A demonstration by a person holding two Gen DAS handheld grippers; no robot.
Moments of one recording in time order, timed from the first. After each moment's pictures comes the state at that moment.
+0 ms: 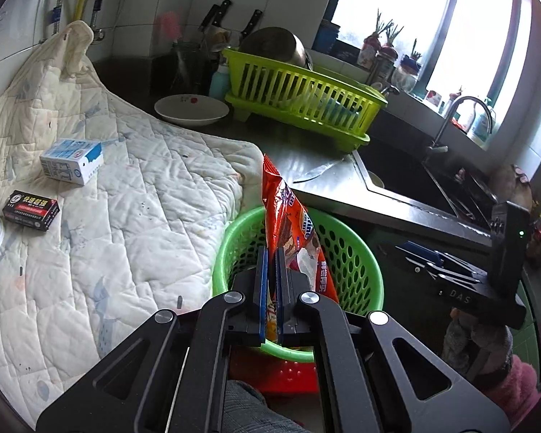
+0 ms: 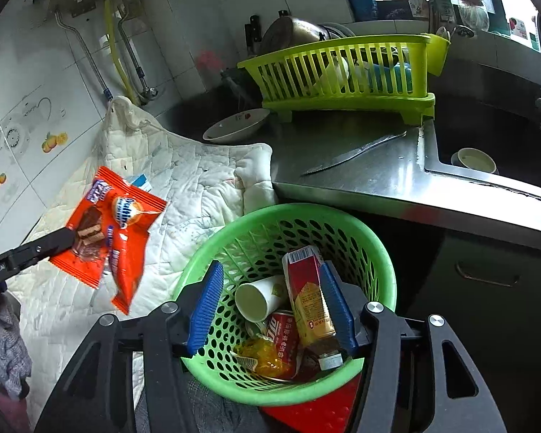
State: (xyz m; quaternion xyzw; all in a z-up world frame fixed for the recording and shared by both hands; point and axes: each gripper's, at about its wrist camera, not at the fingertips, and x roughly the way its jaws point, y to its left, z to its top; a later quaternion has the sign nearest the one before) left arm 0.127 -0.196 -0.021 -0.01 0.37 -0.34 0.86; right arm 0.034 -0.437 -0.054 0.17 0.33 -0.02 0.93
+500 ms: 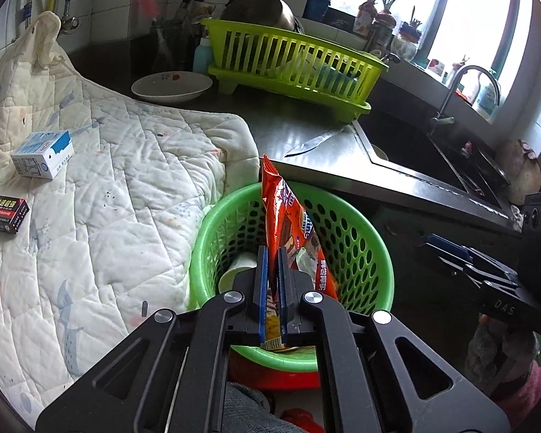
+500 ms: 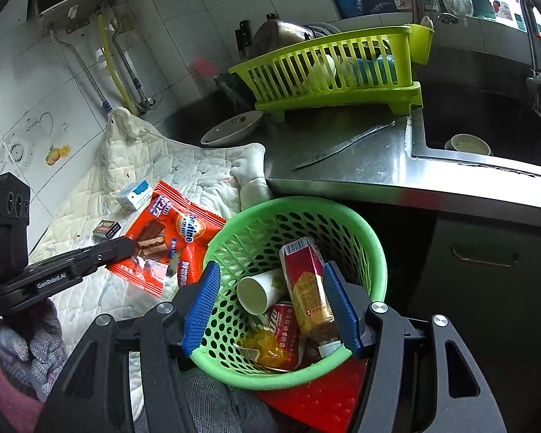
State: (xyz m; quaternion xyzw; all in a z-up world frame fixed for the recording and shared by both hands) left arm 0.141 -0.237 -0.050 0.02 0.40 -0.35 0.85; right arm 0.016 -0.448 -0.059 0.19 0.33 -0.02 0.92
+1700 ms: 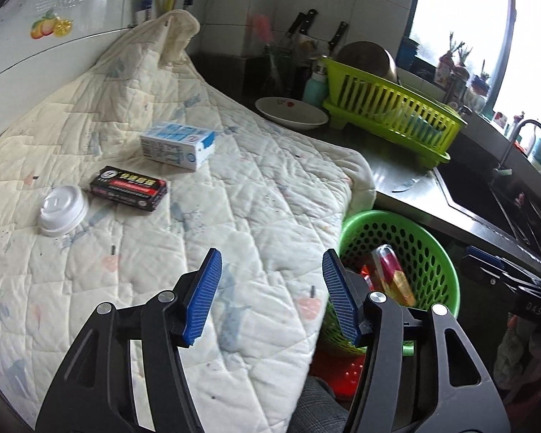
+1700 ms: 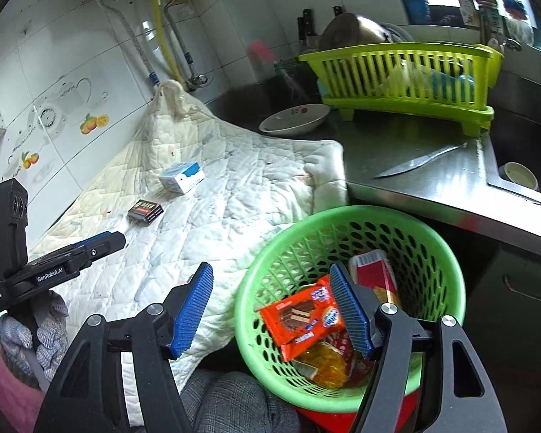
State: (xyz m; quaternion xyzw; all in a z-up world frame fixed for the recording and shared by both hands) left arm 0.156 -0.094 -0.033 -0.02 0.37 -0.20 0.91; right arm 0.067 -0.369 -0.042 0.15 0.34 0.07 0.93
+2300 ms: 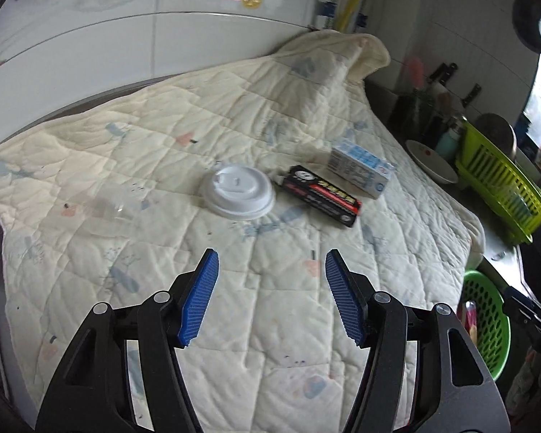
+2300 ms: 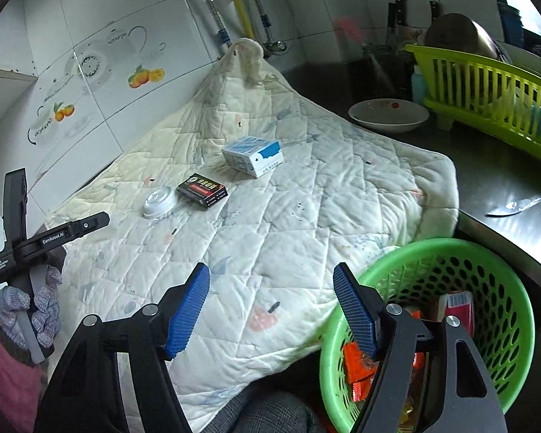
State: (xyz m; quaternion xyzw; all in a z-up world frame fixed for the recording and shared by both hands) left arm 0.172 0.075 -0.029 -0.11 0.37 0.02 0.92; right arm 0.141 -0.271 -0.038 0.09 0.37 0.18 0.91
